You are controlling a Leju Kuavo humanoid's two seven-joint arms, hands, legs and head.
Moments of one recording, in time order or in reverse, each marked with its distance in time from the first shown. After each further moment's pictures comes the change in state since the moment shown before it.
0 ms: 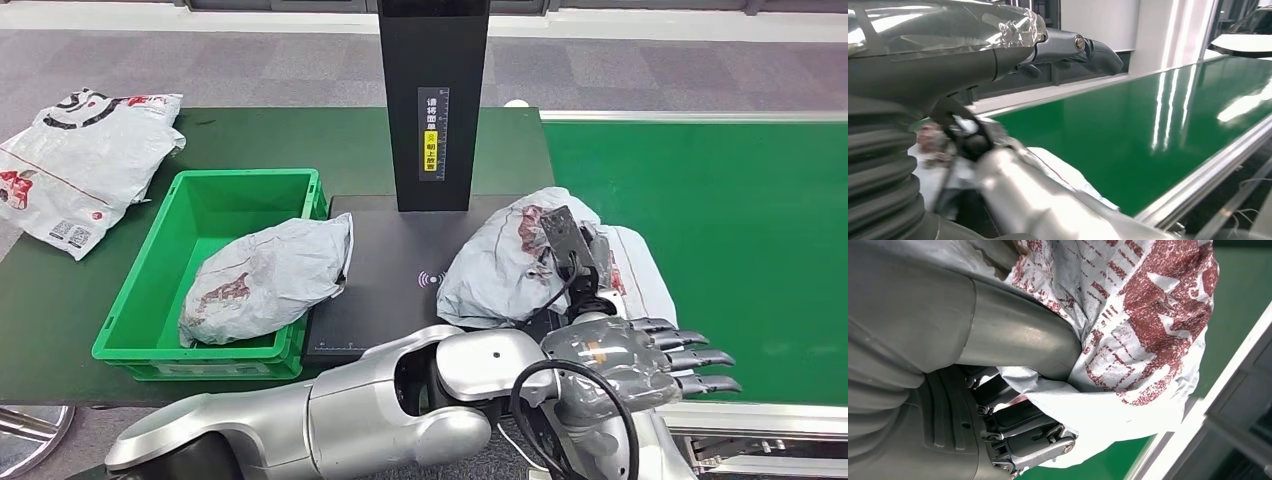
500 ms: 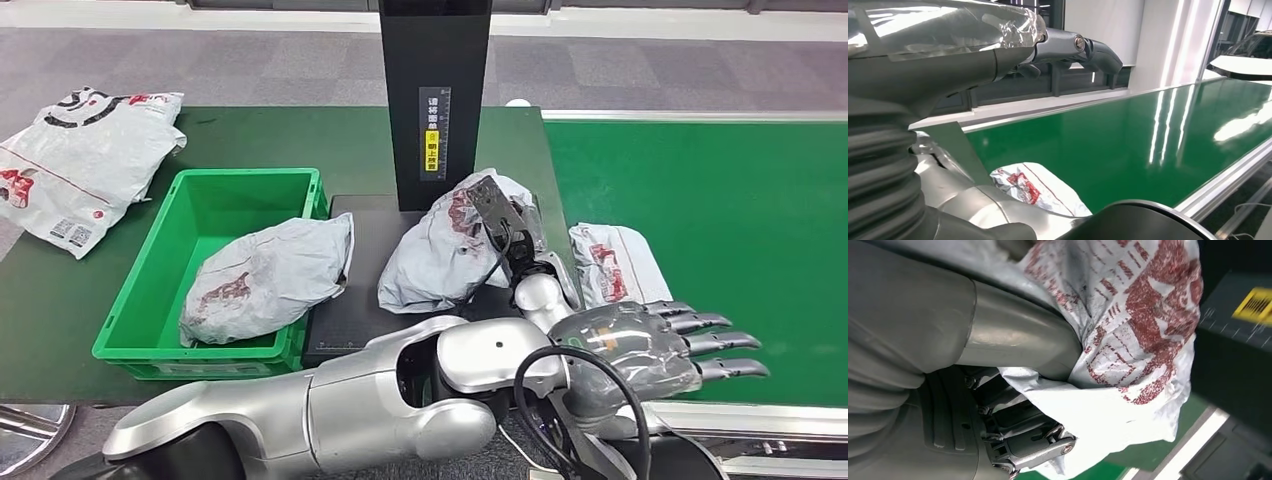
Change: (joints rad) left arm -0.051 -0.007 -0.016 -0.009 0.064 0.028 0.014; right arm -0.210 0.102 0.089 0.279 0.015 0.031 0.020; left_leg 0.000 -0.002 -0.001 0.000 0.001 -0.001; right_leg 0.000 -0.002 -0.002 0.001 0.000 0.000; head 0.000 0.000
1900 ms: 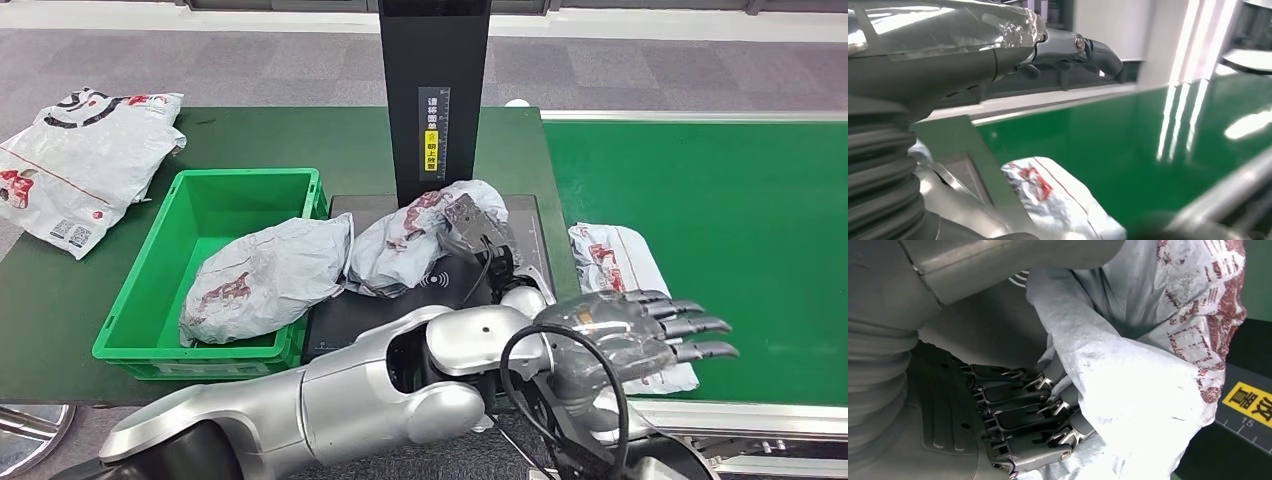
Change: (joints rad) left arm 0.019 0.022 0.079 0.026 -0.033 0.007 -0.006; right arm 0.028 0.015 0.074 0.053 -0.099 0.044 -0.058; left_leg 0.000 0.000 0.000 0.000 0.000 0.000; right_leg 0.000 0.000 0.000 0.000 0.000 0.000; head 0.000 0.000
